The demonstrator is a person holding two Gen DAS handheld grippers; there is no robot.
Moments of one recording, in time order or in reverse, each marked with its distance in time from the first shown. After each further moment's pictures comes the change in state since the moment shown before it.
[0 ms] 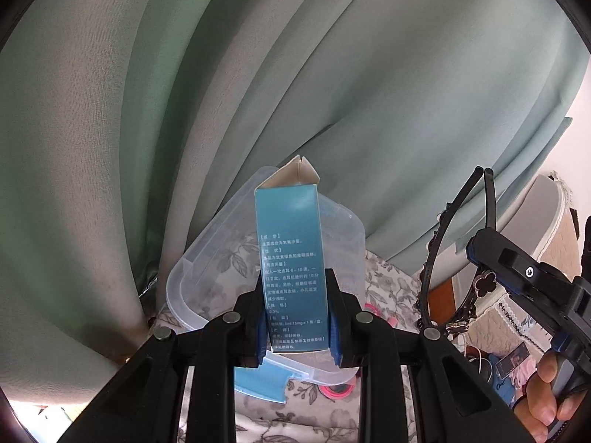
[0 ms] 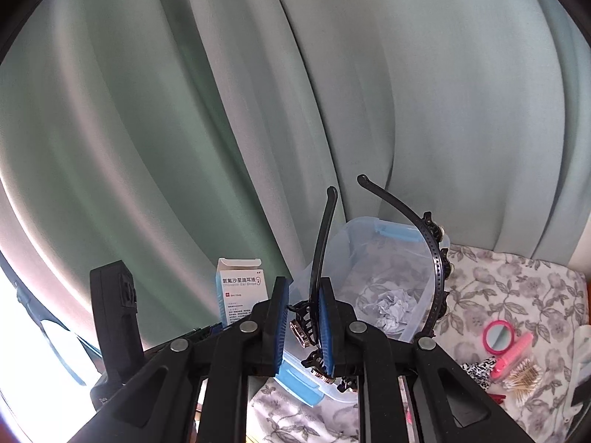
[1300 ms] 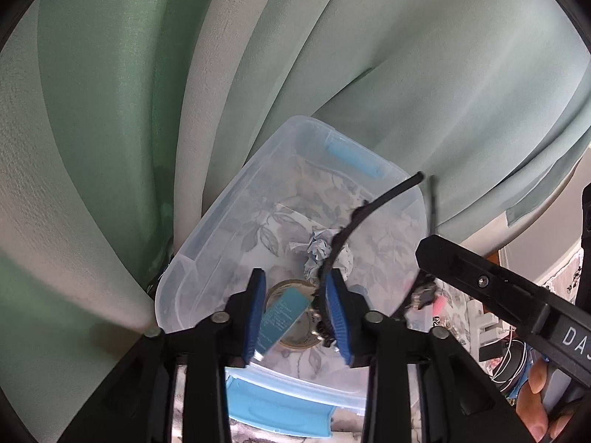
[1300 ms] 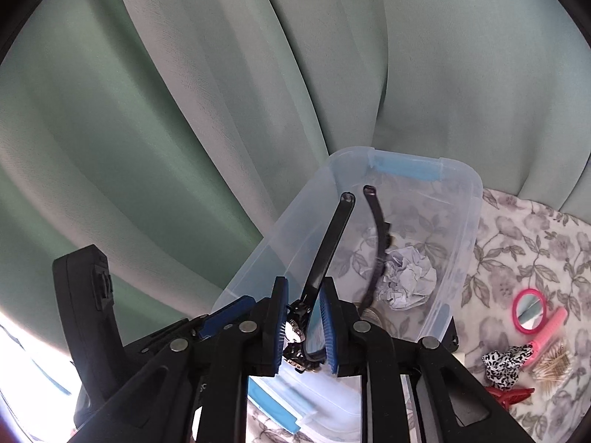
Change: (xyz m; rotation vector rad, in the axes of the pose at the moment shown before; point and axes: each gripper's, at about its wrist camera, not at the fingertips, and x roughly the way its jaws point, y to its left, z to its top) left arm 0.081 0.012 0.001 0.037 0.169 0.126; right arm 0.124 -0.040 0.000 0.093 0.247 -0.046
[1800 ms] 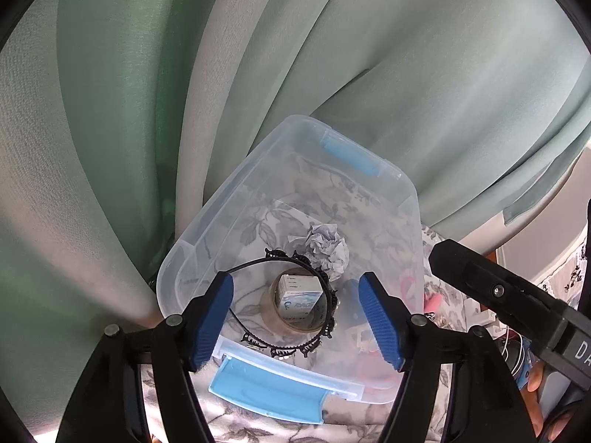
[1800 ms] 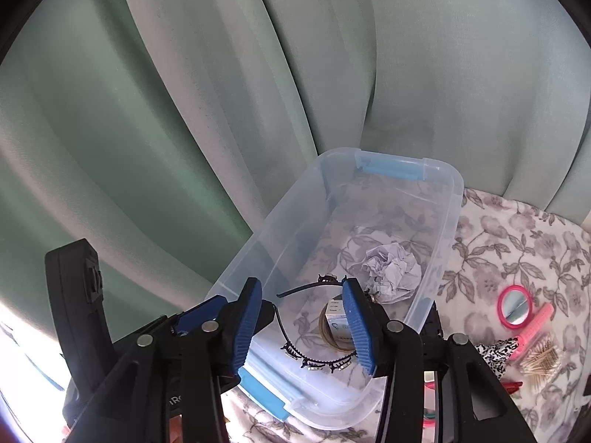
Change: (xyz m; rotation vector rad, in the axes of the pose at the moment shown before) left arm 0.005 -0.005 0.004 -0.010 0.000 0.001; right arm -0.024 0.007 -0.026 -0.007 -0.013 -0.040
